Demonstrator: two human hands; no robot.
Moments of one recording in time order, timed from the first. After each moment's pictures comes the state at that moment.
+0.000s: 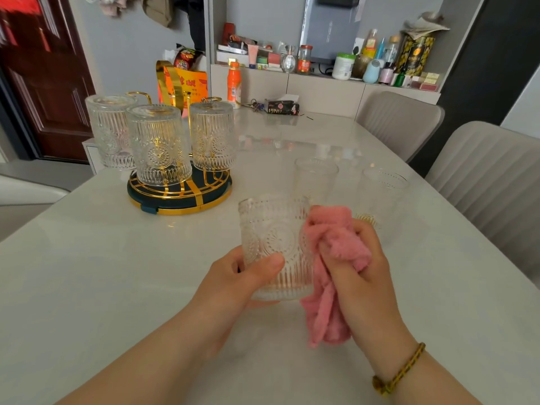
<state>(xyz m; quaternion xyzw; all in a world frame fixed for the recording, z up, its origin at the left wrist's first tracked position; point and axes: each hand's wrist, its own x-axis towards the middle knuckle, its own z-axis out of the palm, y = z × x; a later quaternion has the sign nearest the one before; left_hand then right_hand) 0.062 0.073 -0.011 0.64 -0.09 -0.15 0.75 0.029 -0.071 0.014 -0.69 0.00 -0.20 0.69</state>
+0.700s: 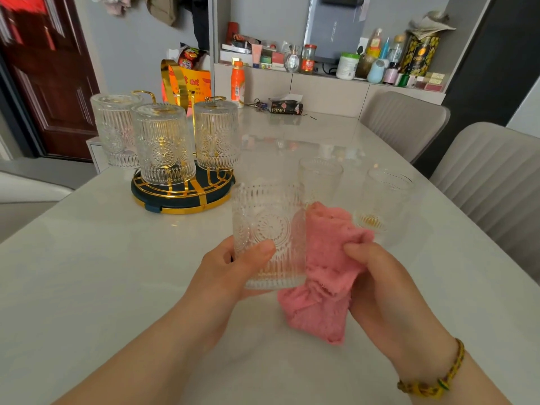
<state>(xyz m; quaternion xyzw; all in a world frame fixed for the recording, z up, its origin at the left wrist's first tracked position) 0.065 0.078 -0.004 0.63 -0.08 -0.11 0.76 0.031 -0.086 0.019 -0.56 0.01 -0.03 0.83</state>
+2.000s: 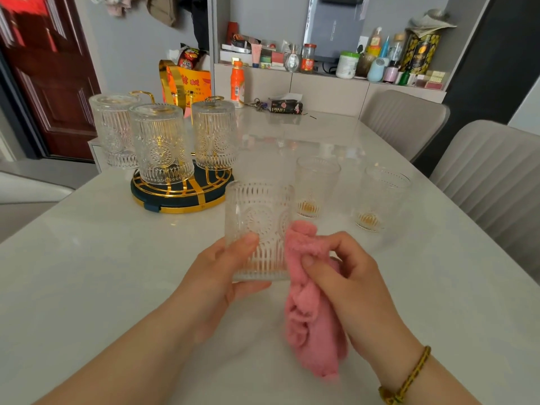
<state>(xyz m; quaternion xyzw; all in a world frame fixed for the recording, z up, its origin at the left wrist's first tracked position) 0.072 0.081 -0.007 0.58 -0.08 -0.15 0.79 0.030 -0.073 0.005 -0.73 -0.02 -0.15 0.67</state>
